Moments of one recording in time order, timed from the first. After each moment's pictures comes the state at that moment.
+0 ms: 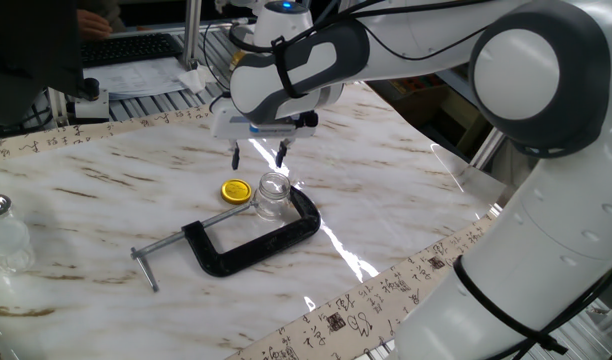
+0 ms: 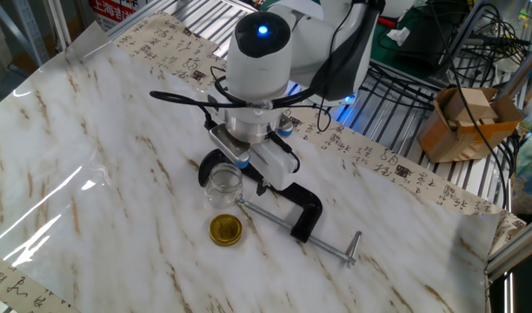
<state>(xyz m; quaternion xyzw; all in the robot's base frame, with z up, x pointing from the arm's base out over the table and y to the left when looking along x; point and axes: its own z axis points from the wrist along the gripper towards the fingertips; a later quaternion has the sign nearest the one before) 0.496 0.016 0.200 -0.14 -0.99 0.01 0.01</state>
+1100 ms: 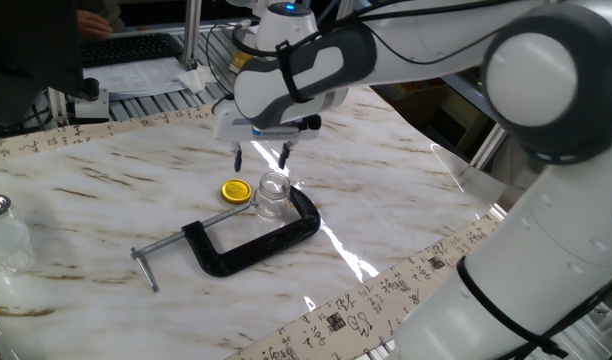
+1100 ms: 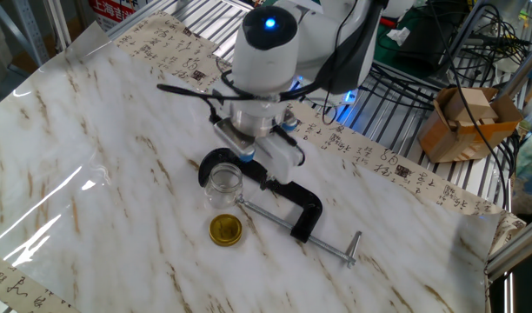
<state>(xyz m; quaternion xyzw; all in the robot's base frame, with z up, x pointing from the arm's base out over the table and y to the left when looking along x) 0.471 0.016 0.207 -0.14 -0.99 0.01 0.01</state>
